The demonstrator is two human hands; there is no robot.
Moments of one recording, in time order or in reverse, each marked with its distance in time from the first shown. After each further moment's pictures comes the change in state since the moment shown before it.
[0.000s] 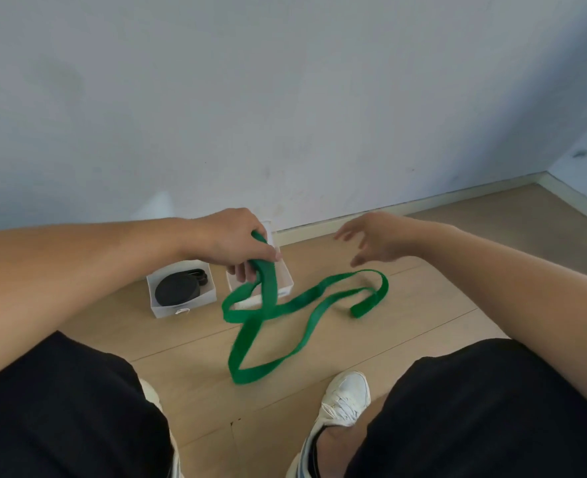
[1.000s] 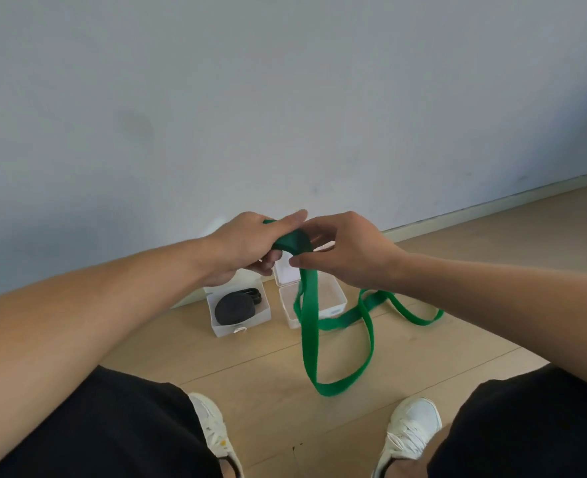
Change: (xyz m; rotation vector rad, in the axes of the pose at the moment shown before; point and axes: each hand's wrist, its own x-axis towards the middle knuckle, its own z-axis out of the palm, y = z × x) left_hand -0.027 -0.020 -0.031 -0.481 0.308 -0.112; right_hand 0.001 -0.137 0.016 0.620 0.364 -0.348
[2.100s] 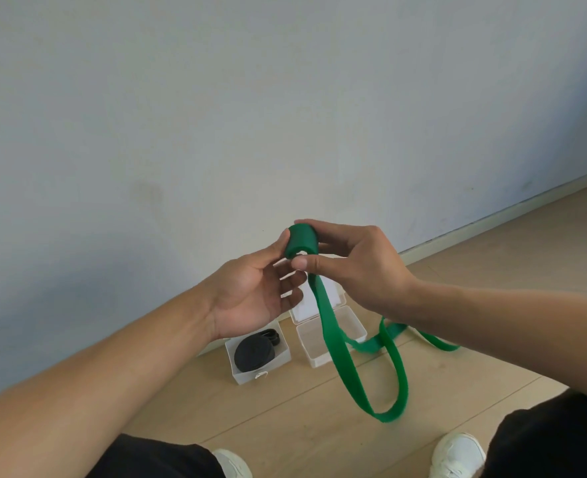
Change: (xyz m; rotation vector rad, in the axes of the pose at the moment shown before) left_hand -0.015 0.016 -0.013 -0.770 -0.363 -0.063; right_hand -0.008 -0.027 -0.014 0.476 0.252 -0.102
